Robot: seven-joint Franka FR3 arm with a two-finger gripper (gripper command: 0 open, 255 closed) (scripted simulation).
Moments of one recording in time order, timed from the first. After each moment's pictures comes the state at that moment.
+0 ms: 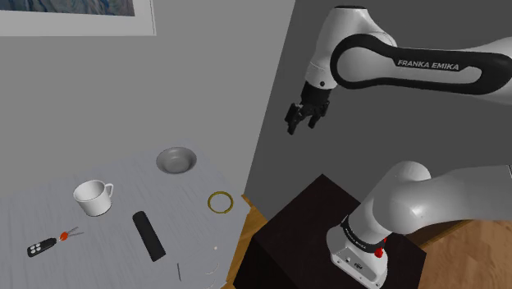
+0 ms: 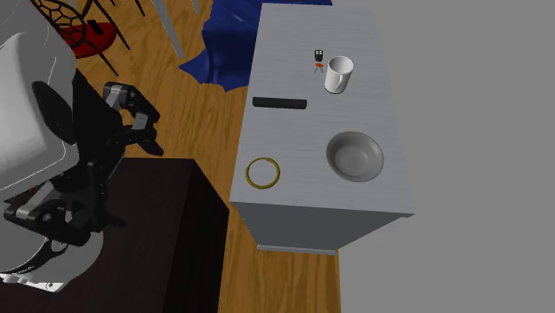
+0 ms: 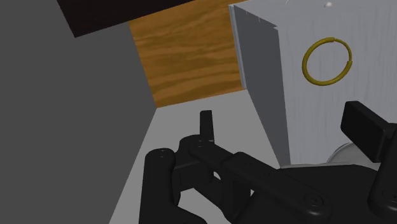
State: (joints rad) arm 0.04 -0.72 0.07 -2.54 0.04 1.81 0.29
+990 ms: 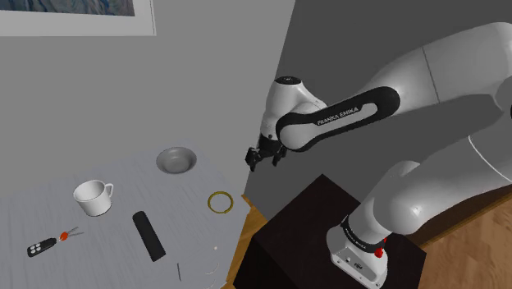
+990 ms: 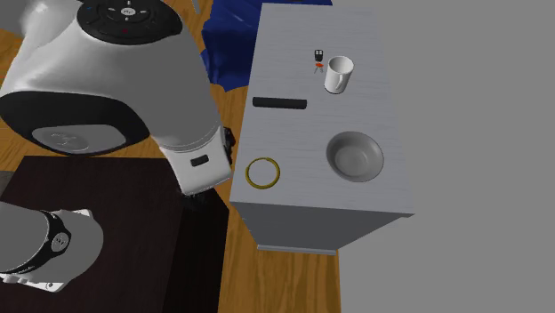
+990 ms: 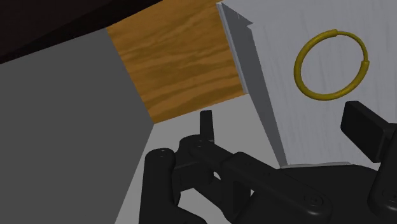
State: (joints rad) arm 0.06 -0.29 0.26 -2.68 0.09 2.37 0.57
